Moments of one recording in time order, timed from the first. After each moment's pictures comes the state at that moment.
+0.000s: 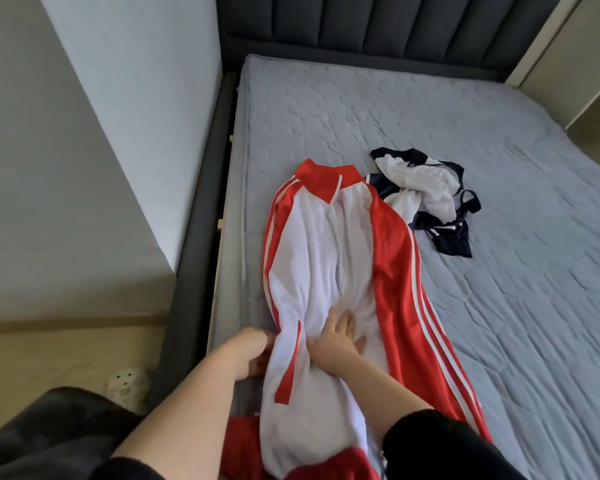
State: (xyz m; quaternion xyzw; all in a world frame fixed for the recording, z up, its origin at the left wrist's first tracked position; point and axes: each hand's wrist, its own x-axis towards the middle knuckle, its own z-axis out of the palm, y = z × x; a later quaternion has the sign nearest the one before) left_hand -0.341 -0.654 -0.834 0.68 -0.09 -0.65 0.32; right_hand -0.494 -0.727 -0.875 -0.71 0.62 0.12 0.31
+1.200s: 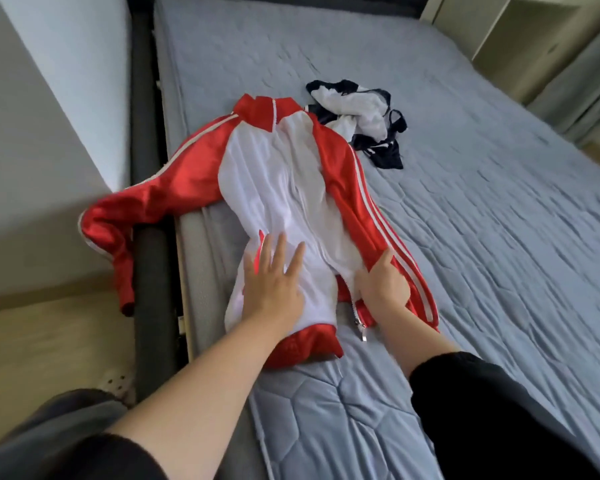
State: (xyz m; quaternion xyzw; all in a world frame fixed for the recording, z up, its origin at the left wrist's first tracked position) left_hand -0.434 -0.573 -0.821 0.71 -0.70 -0.05 0.06; right_hand -0.622 -0.649 -0.838 -0.57 0.81 -0.07 0.11
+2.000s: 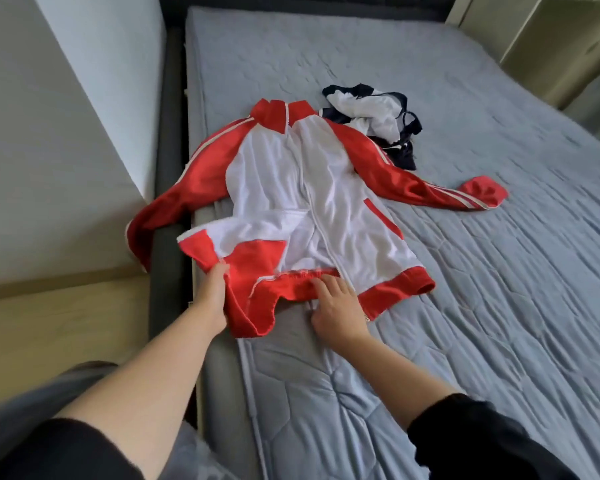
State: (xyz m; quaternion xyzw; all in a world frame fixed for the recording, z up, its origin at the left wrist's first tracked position) left_hand -0.382 -0.545 -0.811 0.63 -0.03 -0.55 0.55; right_hand -0.591 -0.576 -0.859 -0.86 0.48 -0.14 0.08
